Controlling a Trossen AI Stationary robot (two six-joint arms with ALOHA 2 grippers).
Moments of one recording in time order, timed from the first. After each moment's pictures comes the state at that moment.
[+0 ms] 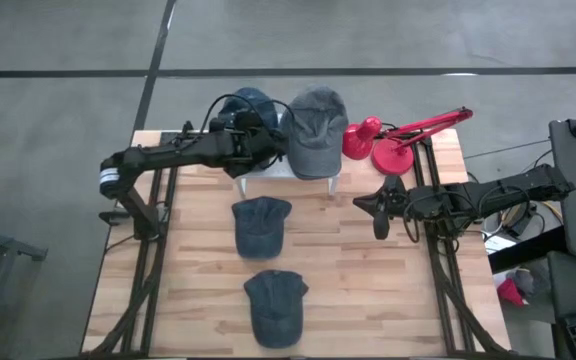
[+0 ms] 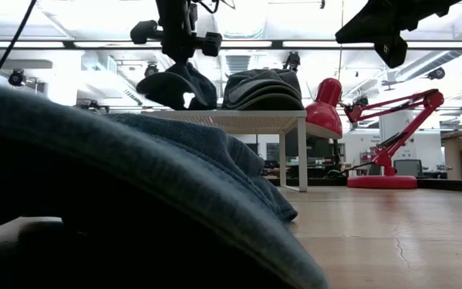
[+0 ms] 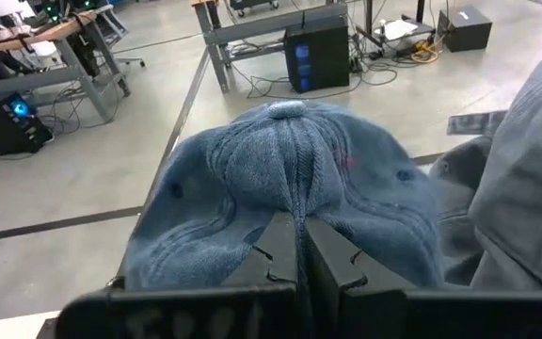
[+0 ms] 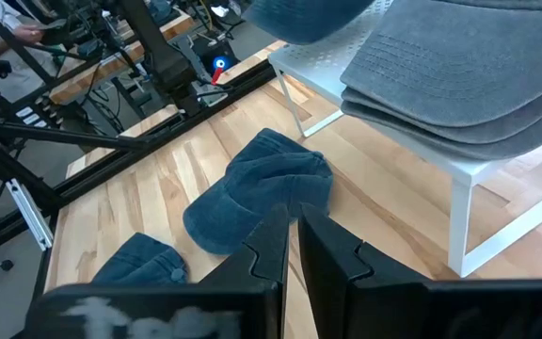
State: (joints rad) left arm 0.23 1.64 1.58 -0.88 -1.17 -0.80; right arm 0.21 0.80 0.64 -0.23 0.45 0.63
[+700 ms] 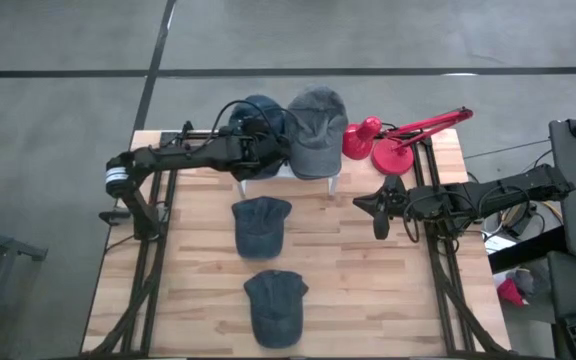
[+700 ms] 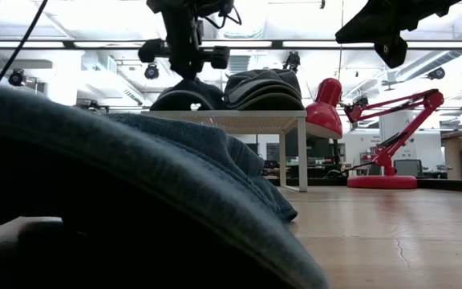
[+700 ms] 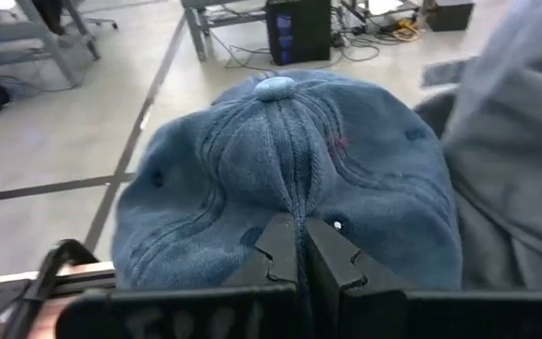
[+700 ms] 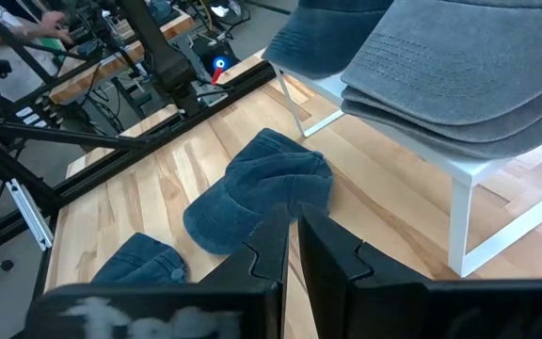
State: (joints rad) left arm 0.23 1.69 1.53 -0.79 -1.07 -0.86; right arm 0.21 0.80 0.64 -0.23 0.45 0.63
